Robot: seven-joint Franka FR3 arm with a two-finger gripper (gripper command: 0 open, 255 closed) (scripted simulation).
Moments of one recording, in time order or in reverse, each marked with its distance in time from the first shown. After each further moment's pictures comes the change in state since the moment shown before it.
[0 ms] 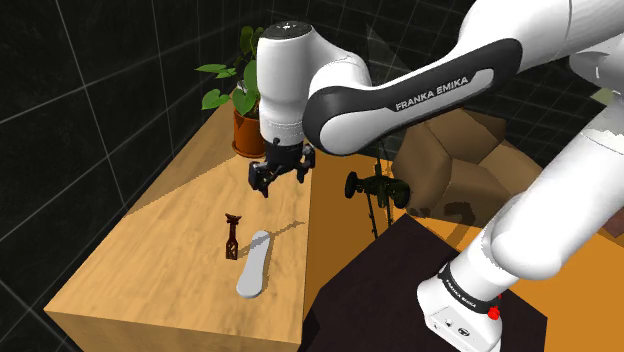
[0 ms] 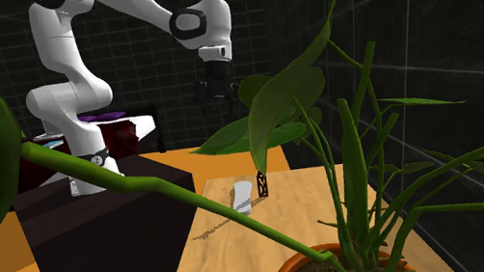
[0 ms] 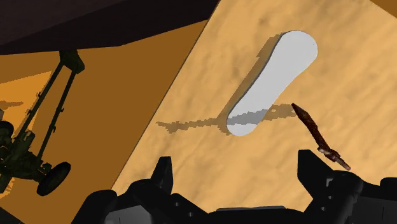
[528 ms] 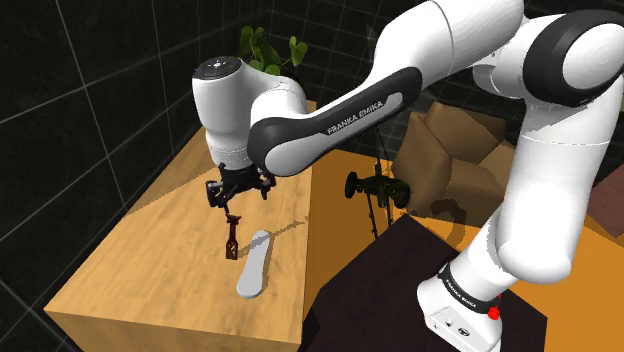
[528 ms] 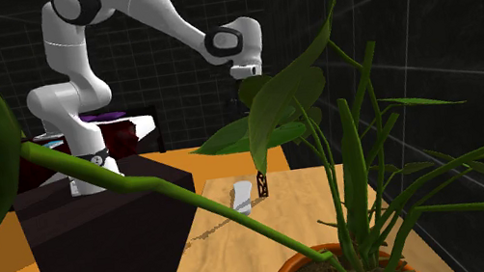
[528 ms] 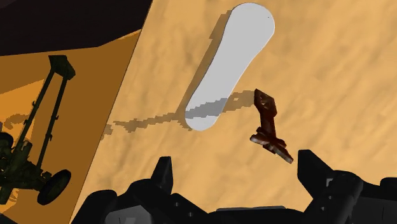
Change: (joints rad) arm 0.131 0.383 -0.038 0.277 -0.248 -0.035 0.278
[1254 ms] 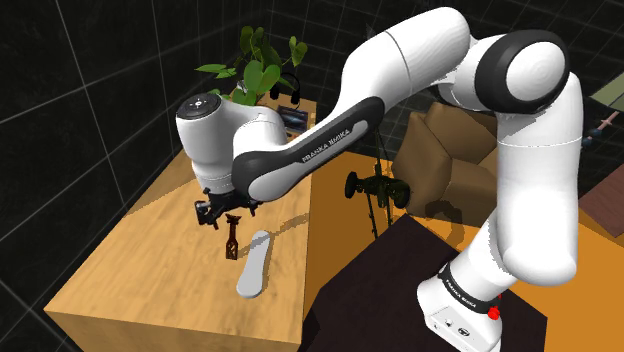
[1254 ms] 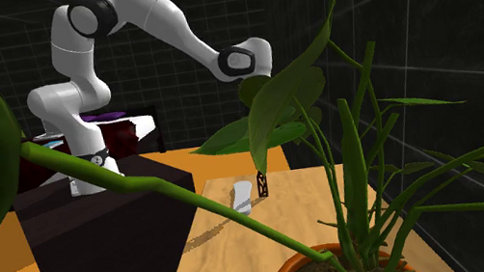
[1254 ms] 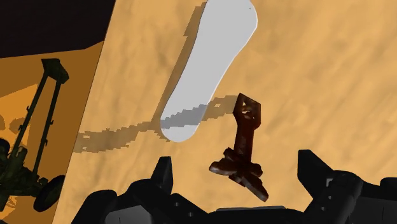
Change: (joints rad) arm 0.076 0.167 -0.056 0.083 -0.094 0.041 0.095
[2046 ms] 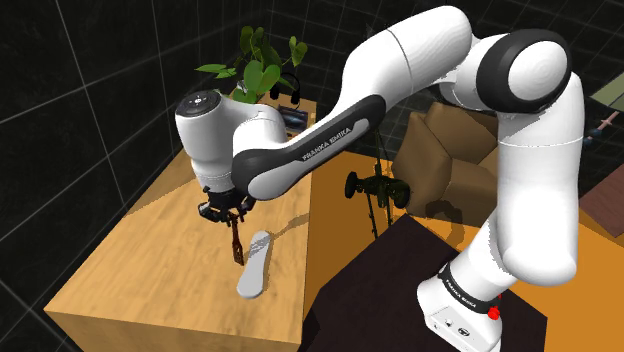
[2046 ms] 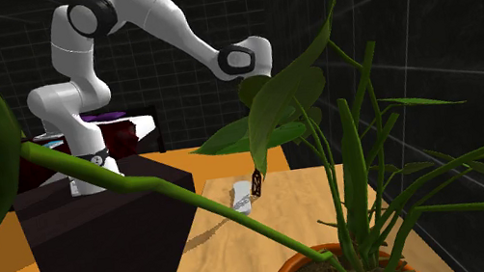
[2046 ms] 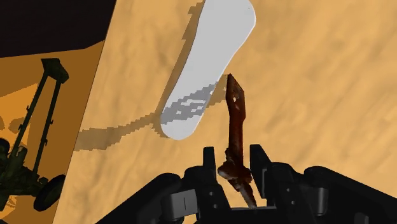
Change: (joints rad) arm -0.001 -0.006 0.003 0.003 0.004 -0.006 -0.003
